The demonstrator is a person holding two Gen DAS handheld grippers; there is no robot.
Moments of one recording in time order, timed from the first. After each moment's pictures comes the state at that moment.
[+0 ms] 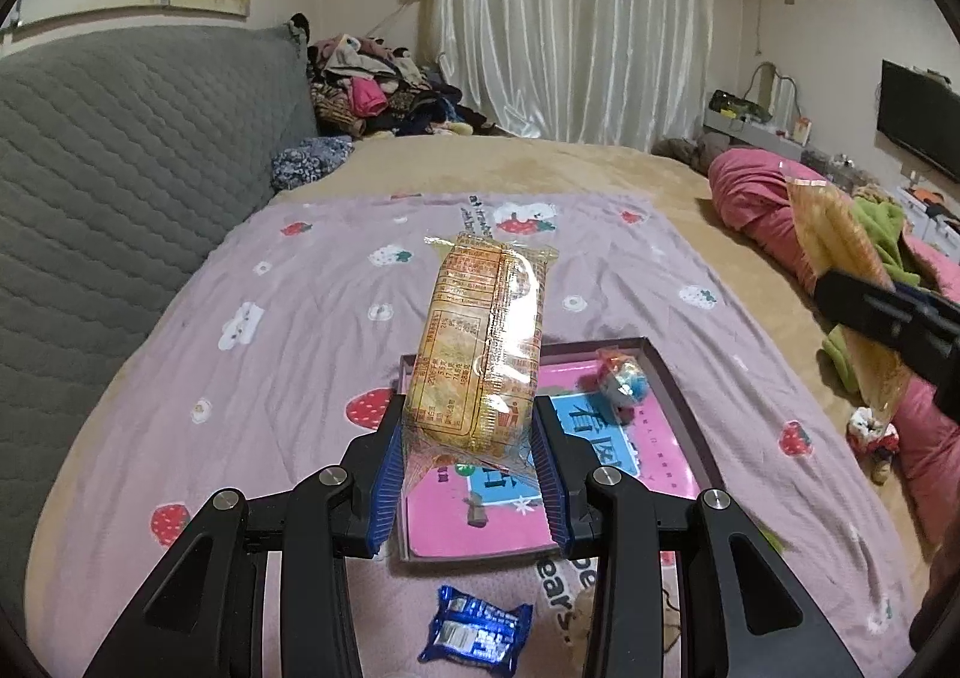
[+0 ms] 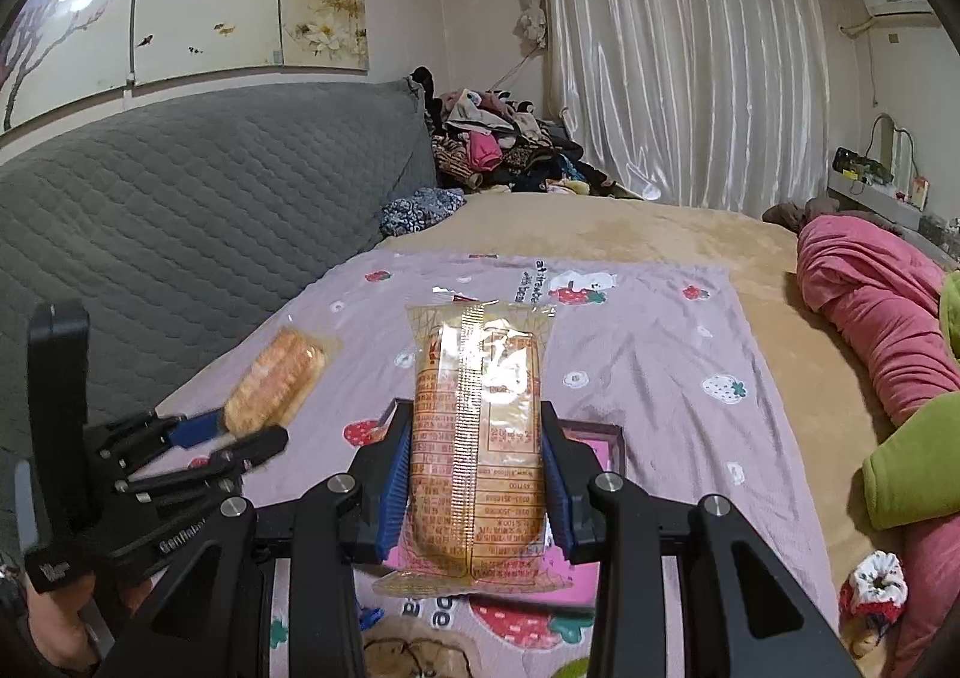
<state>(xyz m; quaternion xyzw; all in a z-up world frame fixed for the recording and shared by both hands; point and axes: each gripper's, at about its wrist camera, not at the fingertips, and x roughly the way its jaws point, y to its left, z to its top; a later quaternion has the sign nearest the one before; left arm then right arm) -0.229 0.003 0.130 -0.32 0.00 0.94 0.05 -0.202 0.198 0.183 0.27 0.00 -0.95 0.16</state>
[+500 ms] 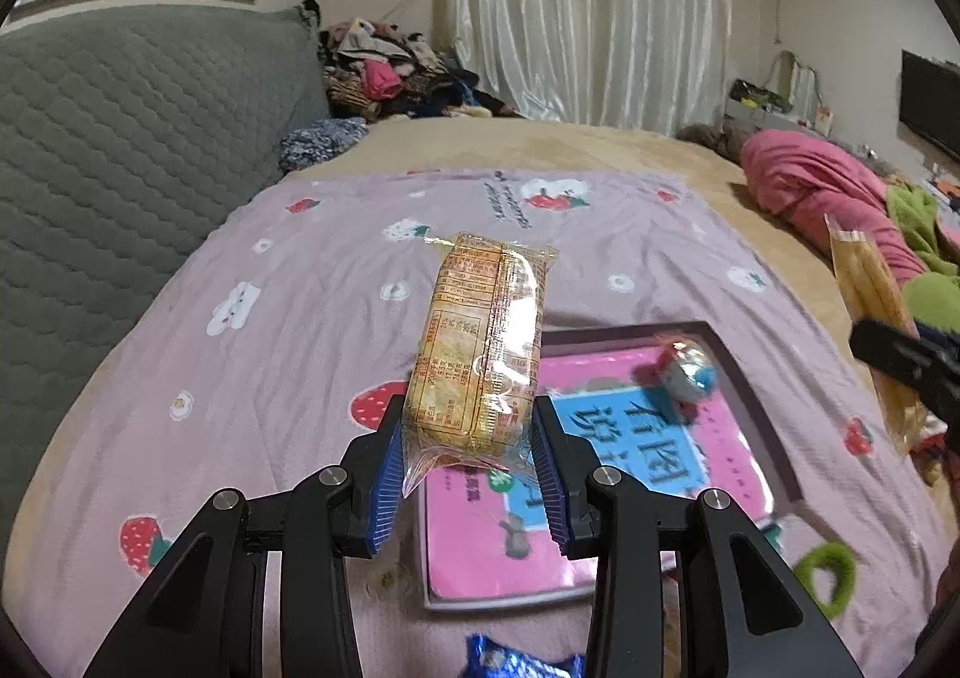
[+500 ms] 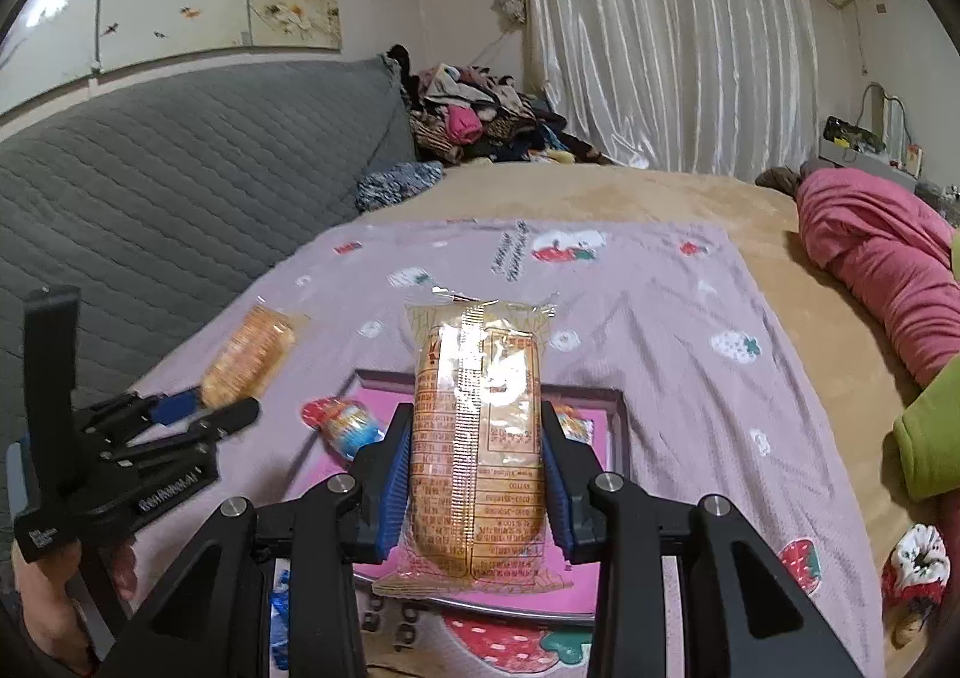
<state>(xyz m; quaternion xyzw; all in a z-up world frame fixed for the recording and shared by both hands) -0.283 -0.007 0.066 -0.33 0.01 0.95 0.02 -0.247 0.207 0.106 0.30 -0.01 -0.94 0.14</state>
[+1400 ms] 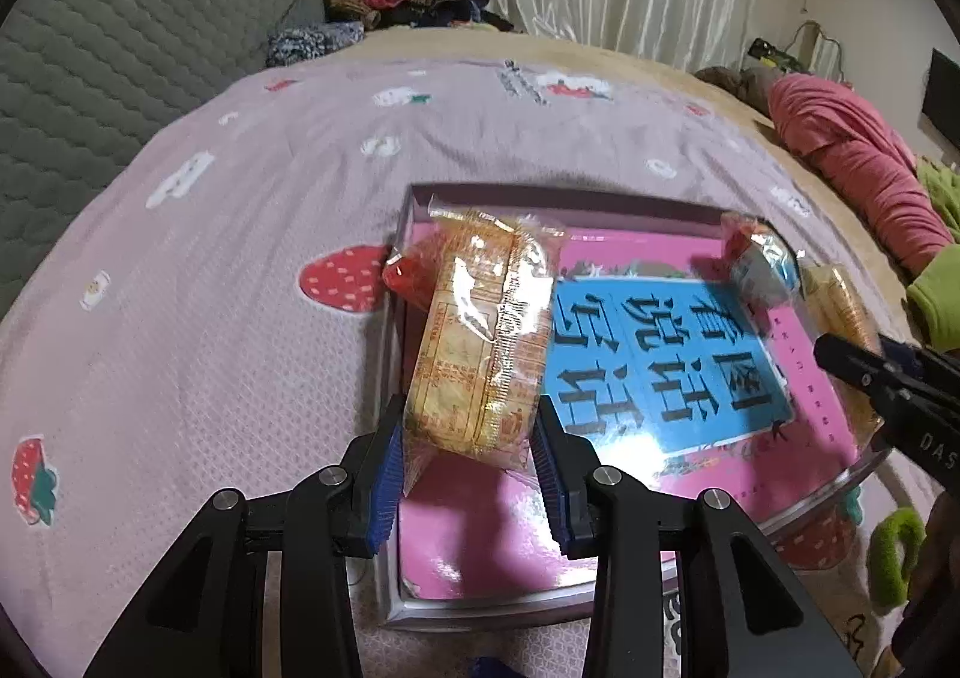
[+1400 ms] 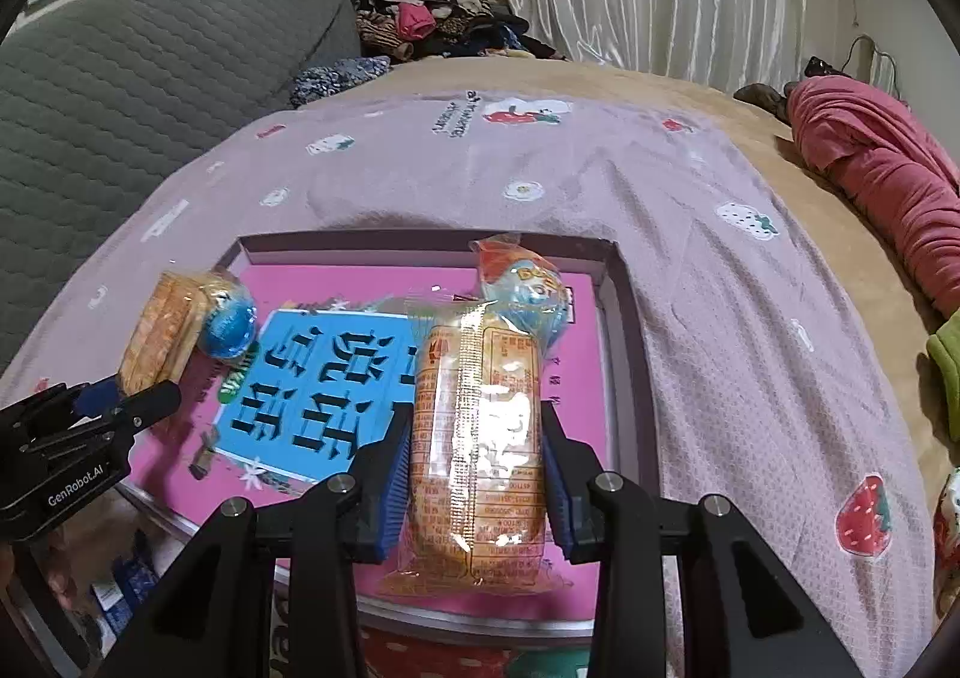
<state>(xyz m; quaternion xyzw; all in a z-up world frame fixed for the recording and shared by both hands) -0.323 -0.011 -0.051 -0.42 -0.02 0.91 0.03 -0.307 0.203 -0.019 0.40 0.02 -0.91 0.08</state>
